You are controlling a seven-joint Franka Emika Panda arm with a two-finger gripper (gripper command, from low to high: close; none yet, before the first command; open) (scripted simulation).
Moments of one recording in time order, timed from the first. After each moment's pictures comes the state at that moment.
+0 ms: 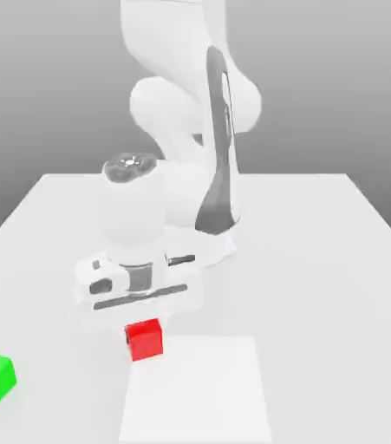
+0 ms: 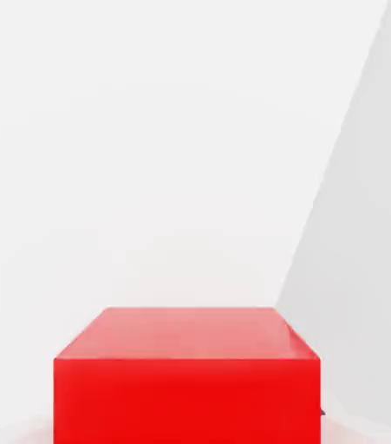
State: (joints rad) arm -0.08 0.07 -0.15 -2.88 0.06 2.94 0.14
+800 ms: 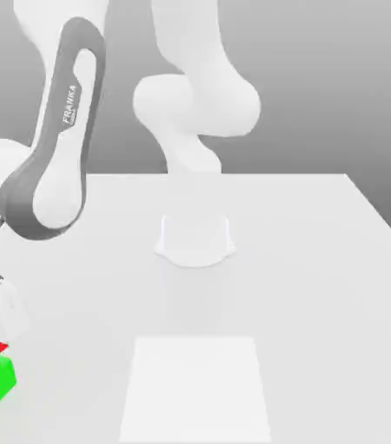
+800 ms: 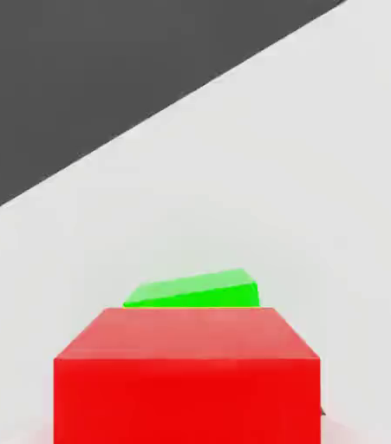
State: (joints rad) arm -0.38 0.34 -0.25 -2.37 0.19 2.69 0.54
